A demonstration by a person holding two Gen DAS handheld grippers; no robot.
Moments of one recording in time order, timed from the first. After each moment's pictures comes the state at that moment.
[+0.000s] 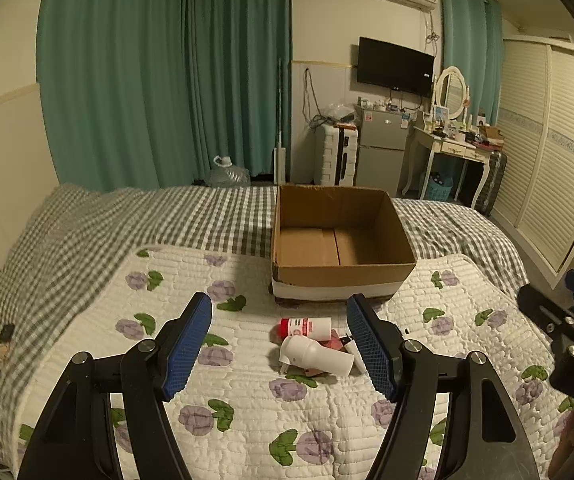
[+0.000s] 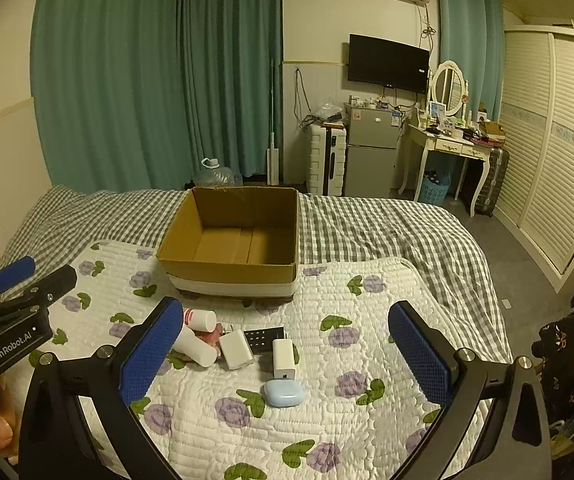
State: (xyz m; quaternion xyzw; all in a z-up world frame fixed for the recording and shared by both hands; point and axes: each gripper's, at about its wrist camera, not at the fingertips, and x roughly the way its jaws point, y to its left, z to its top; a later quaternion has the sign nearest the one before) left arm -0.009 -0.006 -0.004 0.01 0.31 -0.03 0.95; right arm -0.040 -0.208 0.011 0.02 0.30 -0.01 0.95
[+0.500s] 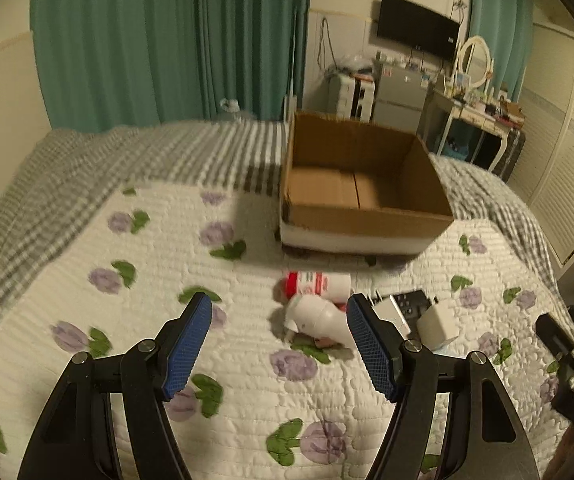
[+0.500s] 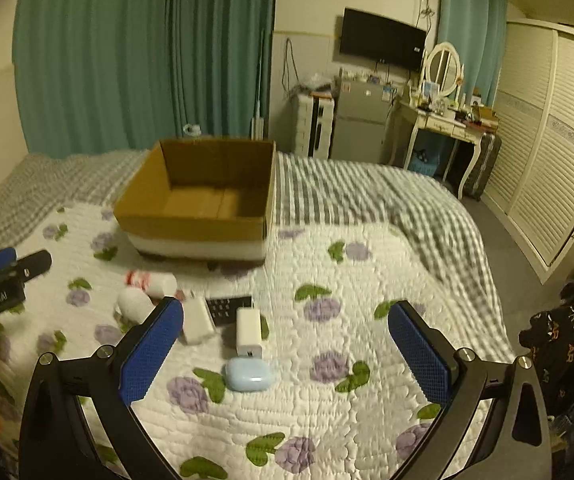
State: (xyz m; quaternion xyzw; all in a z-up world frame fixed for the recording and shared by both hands) left arm 0.039 -0.004 -0.074 -0.02 0.41 -0.02 0.91; right arm -0.014 -0.227 -0.053 -0.01 0.36 -0.04 0.93
